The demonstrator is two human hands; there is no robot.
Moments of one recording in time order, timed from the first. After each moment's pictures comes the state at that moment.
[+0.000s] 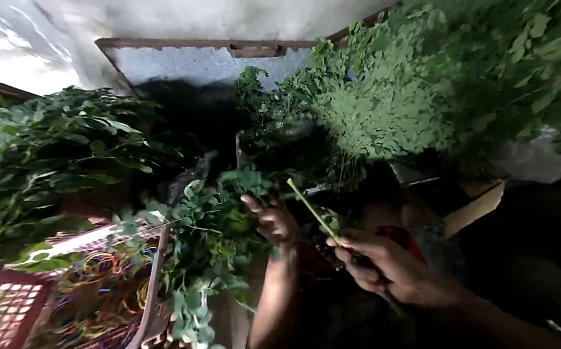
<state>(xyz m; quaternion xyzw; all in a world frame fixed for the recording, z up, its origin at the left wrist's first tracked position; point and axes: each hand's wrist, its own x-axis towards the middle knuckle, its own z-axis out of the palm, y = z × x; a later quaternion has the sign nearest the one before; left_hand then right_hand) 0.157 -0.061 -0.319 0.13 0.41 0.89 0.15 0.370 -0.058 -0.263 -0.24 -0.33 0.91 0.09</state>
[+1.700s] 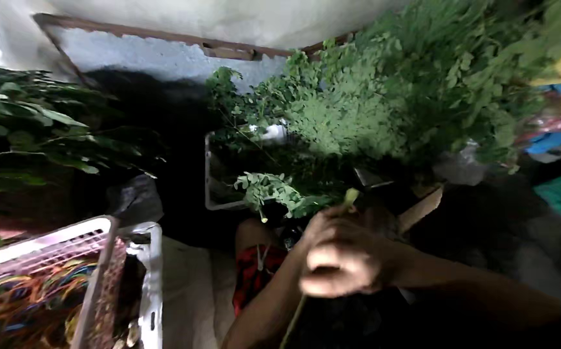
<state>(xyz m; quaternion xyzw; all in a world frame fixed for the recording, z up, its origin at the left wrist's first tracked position) 0.255 -0.052 -0.286 0.10 0.28 0.55 0.78 0.380 -0.026 -0.256 0.10 -0.90 0.20 0.37</state>
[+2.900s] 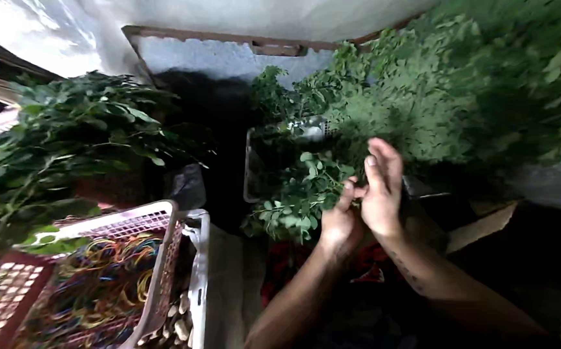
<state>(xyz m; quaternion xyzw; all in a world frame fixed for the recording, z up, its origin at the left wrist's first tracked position) 0.239 -0.029 -0.299 0.10 0.36 0.75 0.55 0.294 0.029 -0.282 -0.33 -0.56 0.51 0.56</state>
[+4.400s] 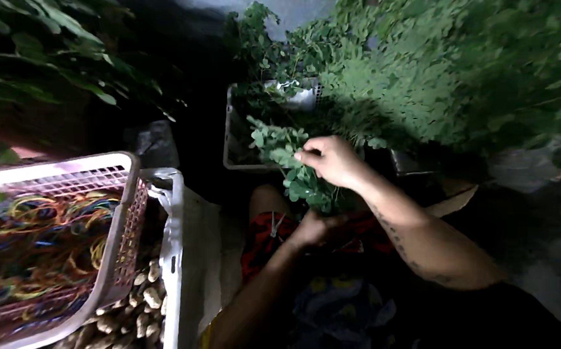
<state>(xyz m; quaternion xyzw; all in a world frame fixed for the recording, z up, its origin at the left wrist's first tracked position) 0.217 -0.101 -0.368 0.29 0.54 0.50 0.61 0.253 0.046 -0.261 -0.32 -0.85 0.41 0.08</state>
